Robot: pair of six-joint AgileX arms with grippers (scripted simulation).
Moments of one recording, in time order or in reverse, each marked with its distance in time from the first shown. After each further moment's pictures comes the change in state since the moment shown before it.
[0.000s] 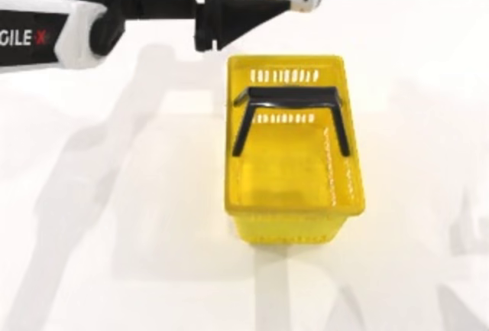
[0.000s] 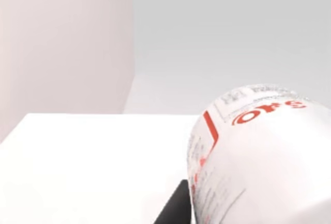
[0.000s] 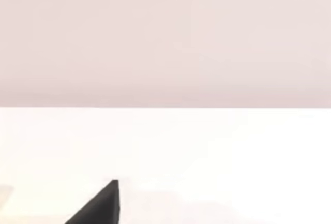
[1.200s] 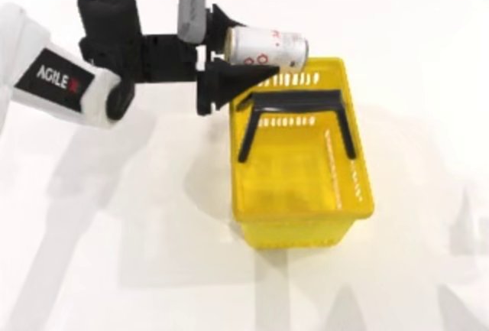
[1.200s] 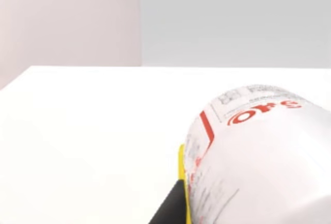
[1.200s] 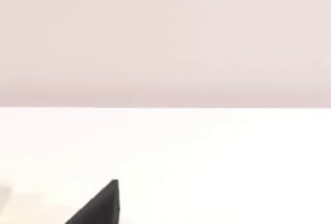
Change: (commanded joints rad) left arm 0.026 0.225 -0.093 0.322 0.002 -0.004; right arm 0.000 0.000 0.000 0.000 0.000 0.000
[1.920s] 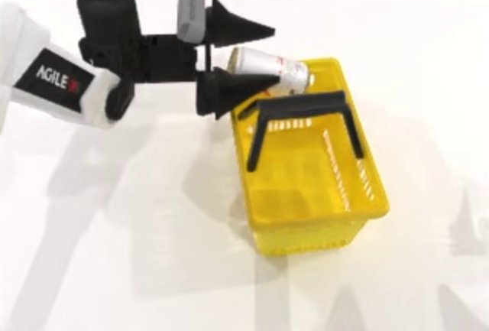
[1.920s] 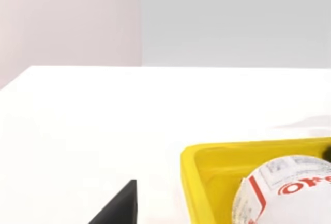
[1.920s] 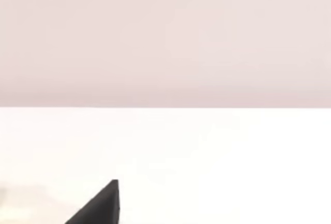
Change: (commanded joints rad) left arm 0.000 0.000 0.000 0.000 0.000 0.000; right arm 0.000 0.000 0.000 0.000 0.000 0.000
